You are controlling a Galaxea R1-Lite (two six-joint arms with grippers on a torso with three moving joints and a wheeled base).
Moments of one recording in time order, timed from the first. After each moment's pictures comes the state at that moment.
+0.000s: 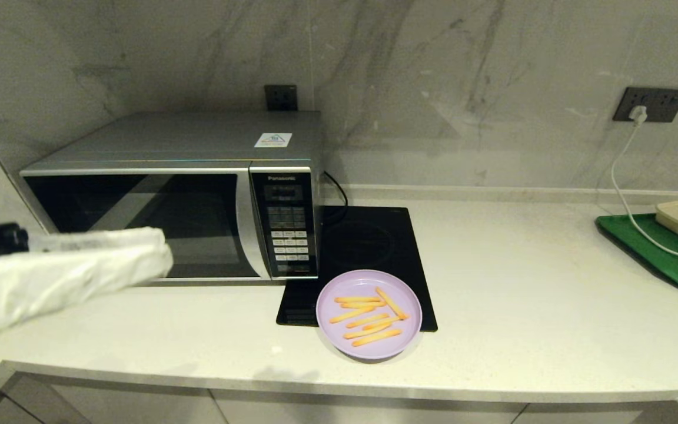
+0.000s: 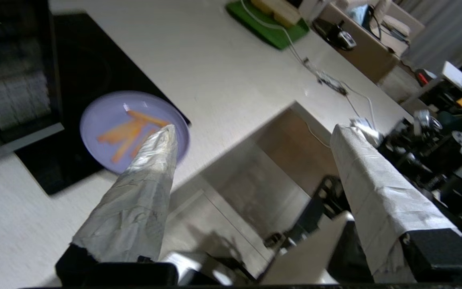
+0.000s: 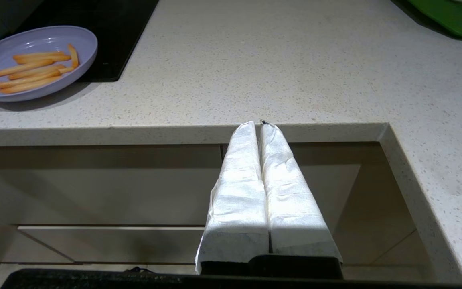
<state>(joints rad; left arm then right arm) -0.40 1.04 -0.96 0.10 -0.57 -0.25 0.00 0.00 -0.07 0.17 -0.05 0.09</state>
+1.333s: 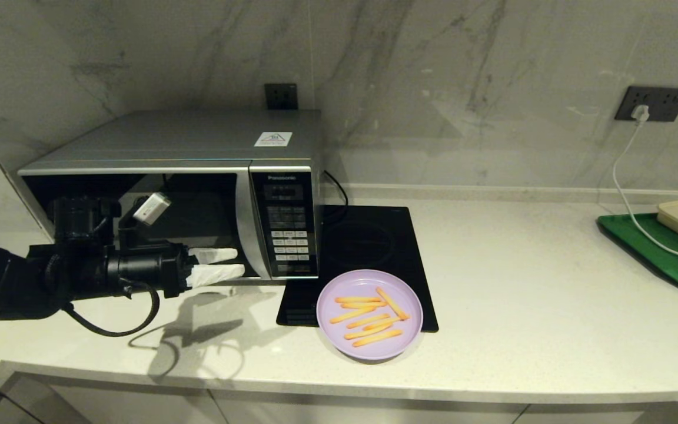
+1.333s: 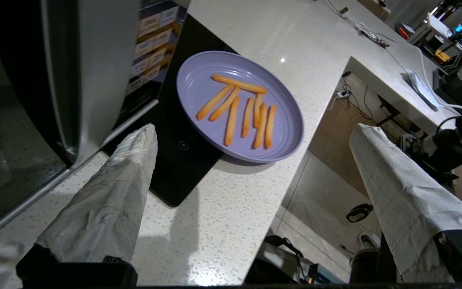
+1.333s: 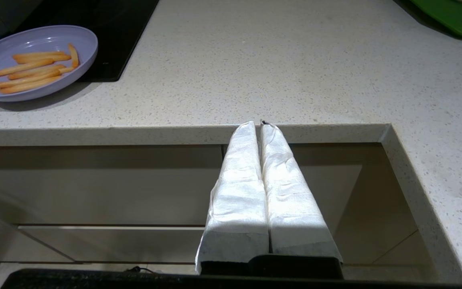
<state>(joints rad) 0.03 1.89 -0.92 -0.43 -1.17 0.14 0.00 0.00 -0.07 0.17 -0.05 0.09</state>
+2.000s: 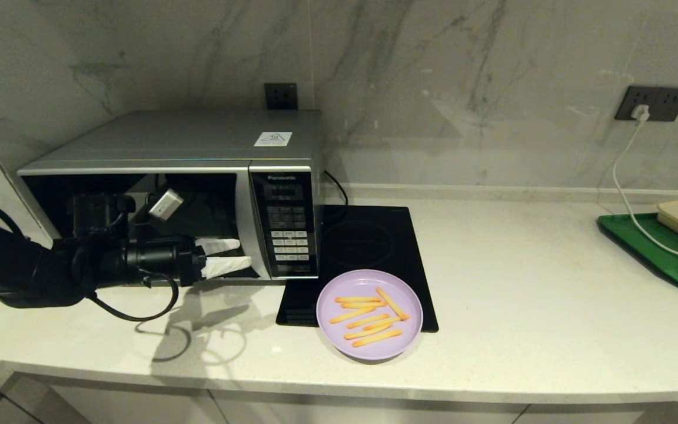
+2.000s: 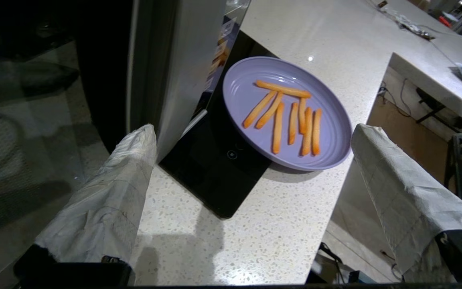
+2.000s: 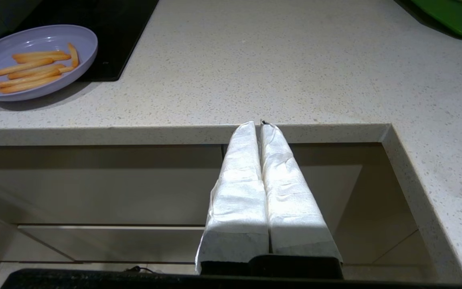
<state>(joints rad) 0.04 1.98 -1.01 -0.48 -1.11 0.19 0.00 0.00 -0.07 0.17 -0.05 0.09</state>
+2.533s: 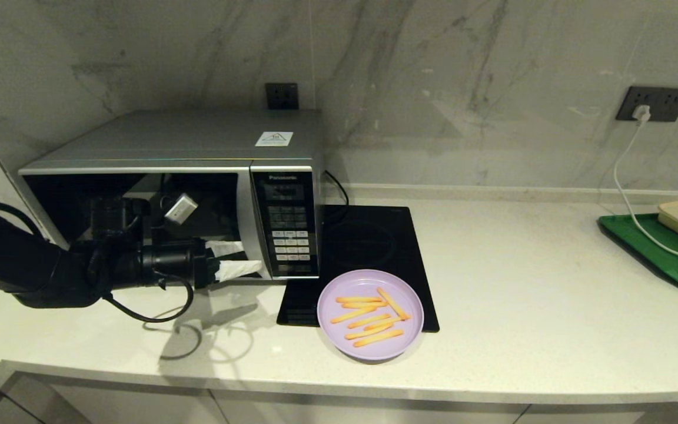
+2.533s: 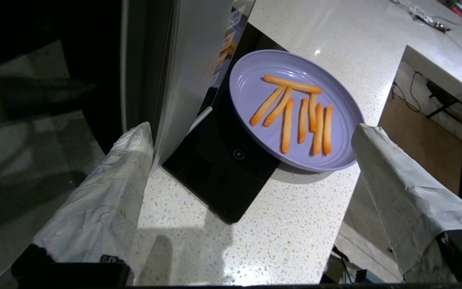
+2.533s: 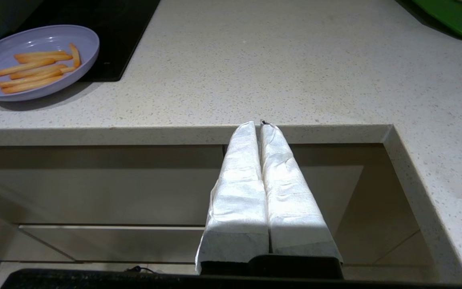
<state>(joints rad) -0.03 2.01 -1.01 -0.48 -1.07 0.20 0.00 0.00 -0.07 0.17 -0.05 0.09</state>
